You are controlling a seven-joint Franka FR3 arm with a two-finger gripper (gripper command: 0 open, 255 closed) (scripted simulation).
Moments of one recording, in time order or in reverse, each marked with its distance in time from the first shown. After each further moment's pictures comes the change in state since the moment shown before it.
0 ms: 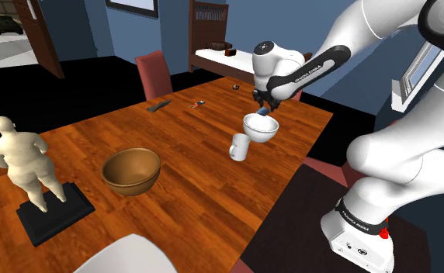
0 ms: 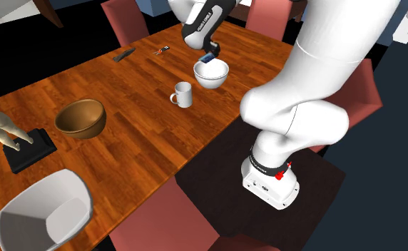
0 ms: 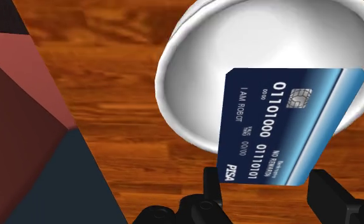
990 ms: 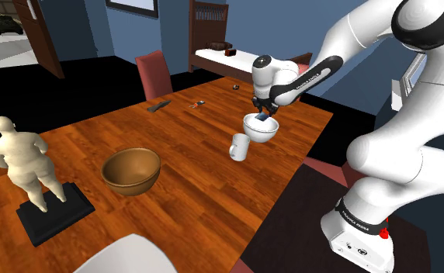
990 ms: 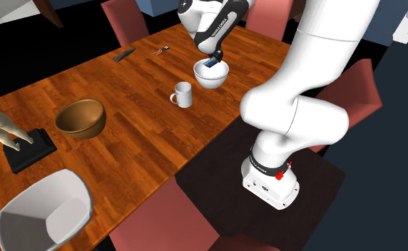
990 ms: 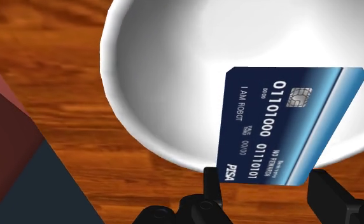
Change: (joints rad) arm 0.006 0.275 -0.071 0.105 -0.307 -0.019 0.159
